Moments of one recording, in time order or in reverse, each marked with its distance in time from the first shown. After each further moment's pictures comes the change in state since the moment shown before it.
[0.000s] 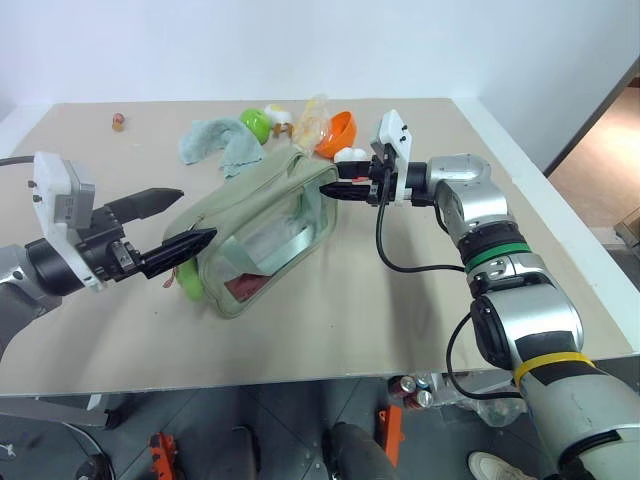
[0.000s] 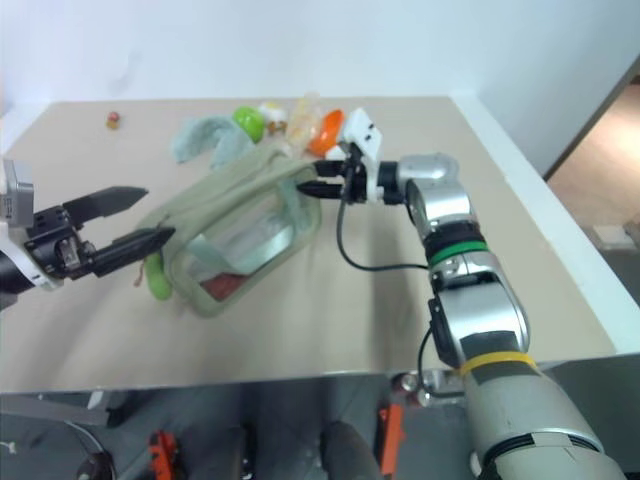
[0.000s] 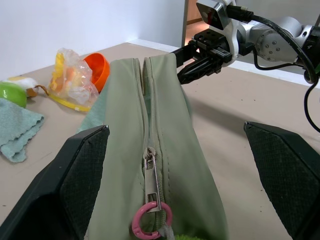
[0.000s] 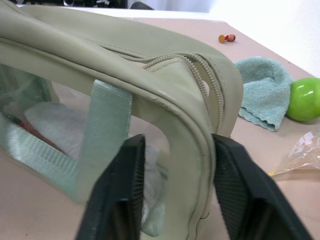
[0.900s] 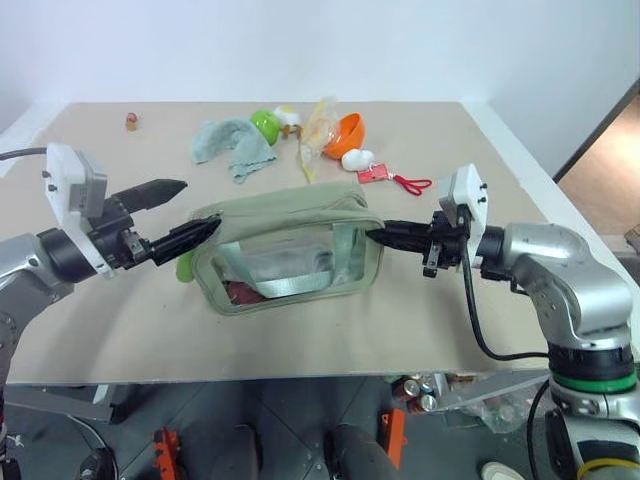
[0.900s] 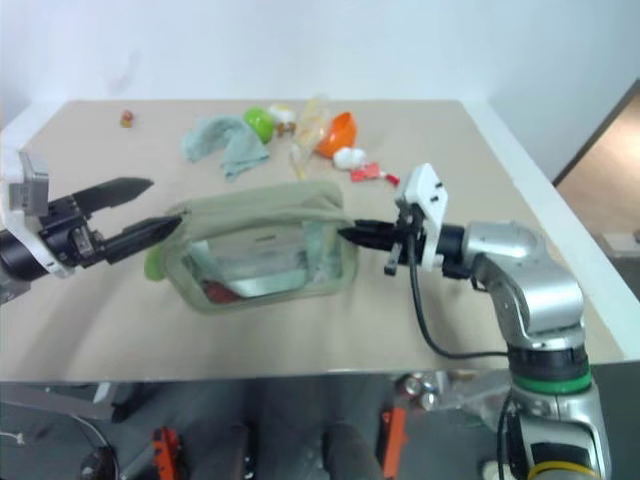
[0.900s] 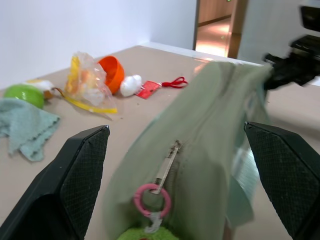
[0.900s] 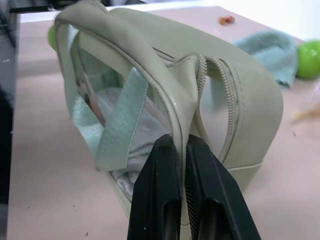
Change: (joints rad) left arm -0.094 -0.018 -0.068 0.062 0.073 -0.023 0.002; right arm 0.695 -0.270 -0.199 -1.294 0.284 0.753 -0.287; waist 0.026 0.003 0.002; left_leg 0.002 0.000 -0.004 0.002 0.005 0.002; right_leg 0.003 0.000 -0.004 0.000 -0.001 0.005
